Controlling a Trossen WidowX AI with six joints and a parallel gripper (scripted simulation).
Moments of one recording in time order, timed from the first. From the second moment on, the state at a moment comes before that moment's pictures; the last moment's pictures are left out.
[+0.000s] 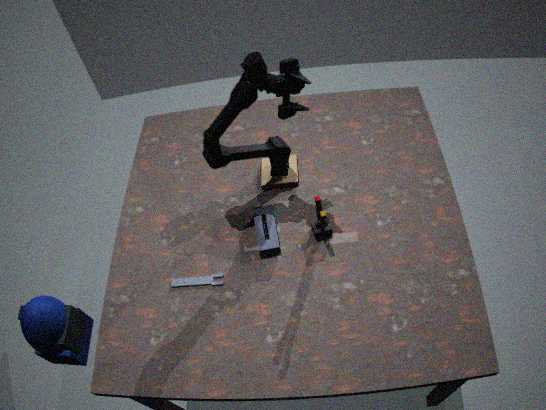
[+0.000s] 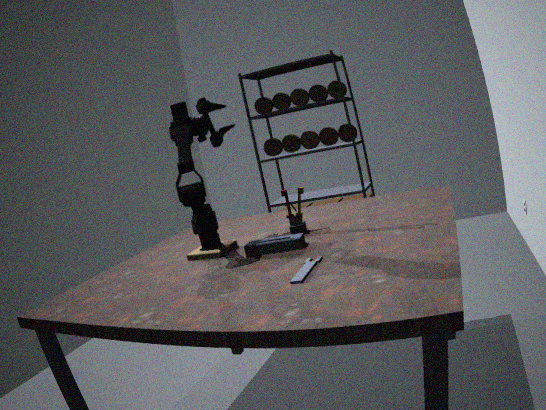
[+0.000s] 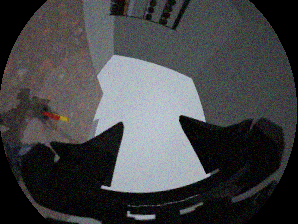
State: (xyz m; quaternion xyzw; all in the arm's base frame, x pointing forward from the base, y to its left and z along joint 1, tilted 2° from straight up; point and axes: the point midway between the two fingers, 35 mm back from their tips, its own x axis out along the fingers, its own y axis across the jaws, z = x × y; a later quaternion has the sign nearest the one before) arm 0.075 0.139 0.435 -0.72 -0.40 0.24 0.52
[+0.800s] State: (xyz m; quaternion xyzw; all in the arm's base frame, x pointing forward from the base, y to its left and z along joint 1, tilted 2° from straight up) arm 0.162 0.167 0.405 -0.49 -0.18 0.20 0.83
